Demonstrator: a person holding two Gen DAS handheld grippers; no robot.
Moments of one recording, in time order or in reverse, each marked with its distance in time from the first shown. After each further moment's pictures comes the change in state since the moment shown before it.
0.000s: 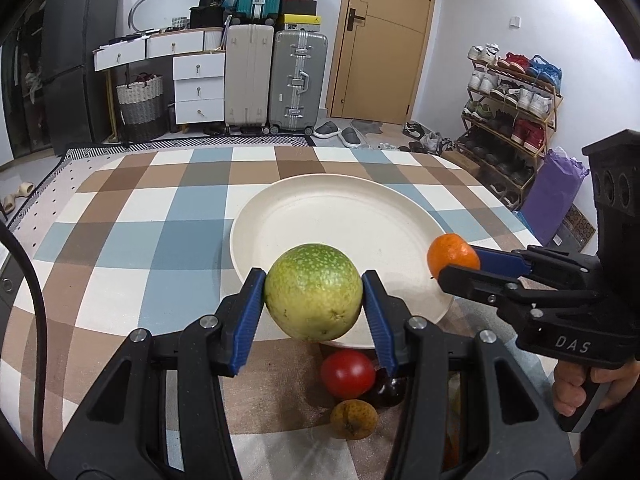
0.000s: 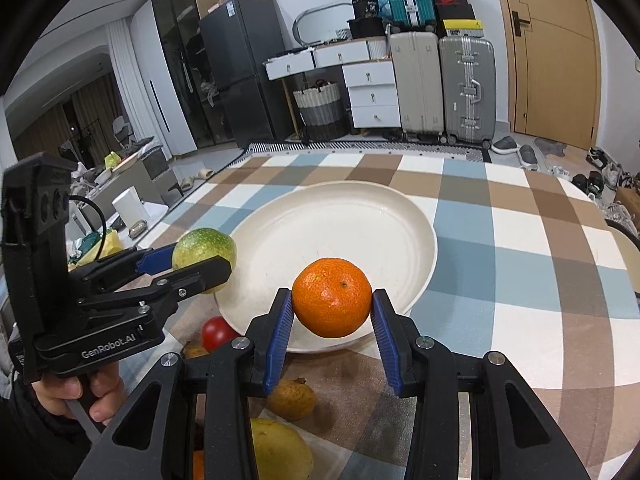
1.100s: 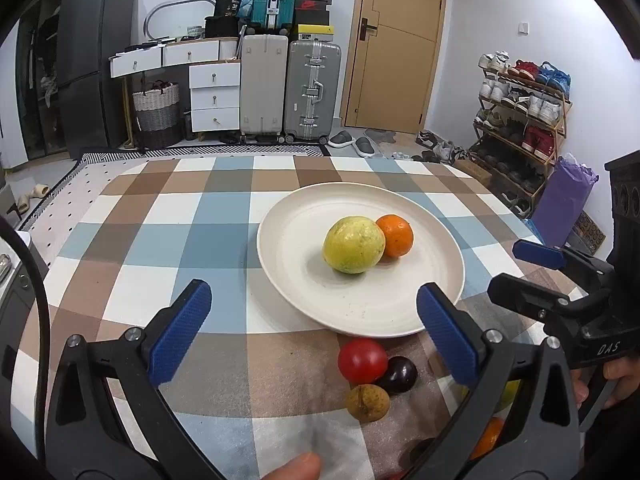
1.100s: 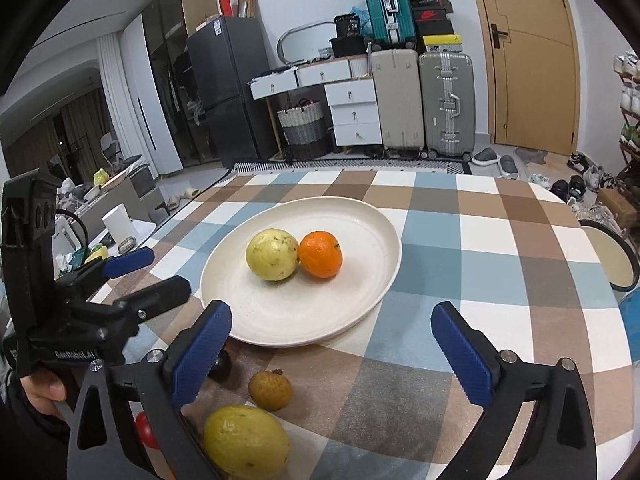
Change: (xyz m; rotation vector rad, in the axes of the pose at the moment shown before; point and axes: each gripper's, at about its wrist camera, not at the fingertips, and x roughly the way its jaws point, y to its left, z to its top) left arm -0.027 0.007 -0.008 -0.008 -0.046 0.058; right arm -0.025 -0.012 -0.012 0.021 -0.084 -0.048
